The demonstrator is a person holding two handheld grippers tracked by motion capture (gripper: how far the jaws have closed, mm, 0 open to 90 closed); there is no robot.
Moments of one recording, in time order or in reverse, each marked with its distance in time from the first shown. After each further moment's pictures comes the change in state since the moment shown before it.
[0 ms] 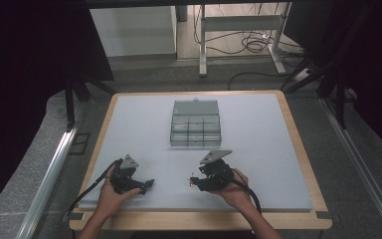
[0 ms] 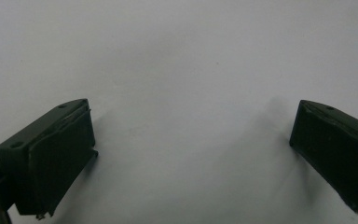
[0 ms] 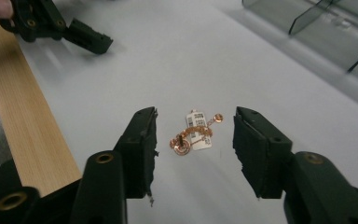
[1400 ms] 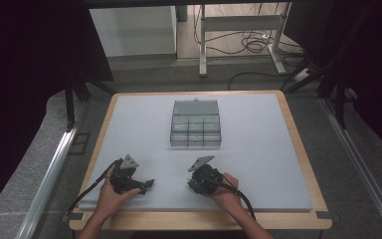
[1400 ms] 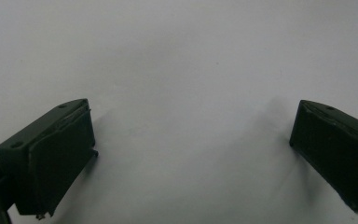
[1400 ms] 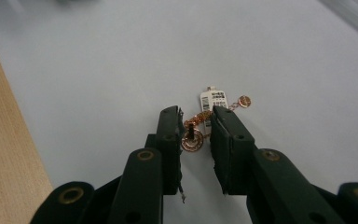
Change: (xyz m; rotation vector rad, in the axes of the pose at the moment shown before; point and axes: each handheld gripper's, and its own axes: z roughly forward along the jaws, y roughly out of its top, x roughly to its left) left arm 0.000 0.000 0.000 -0.001 0.000 0.000; right arm 0.009 -0.007 0.043 0.134 -0.023 -0.088
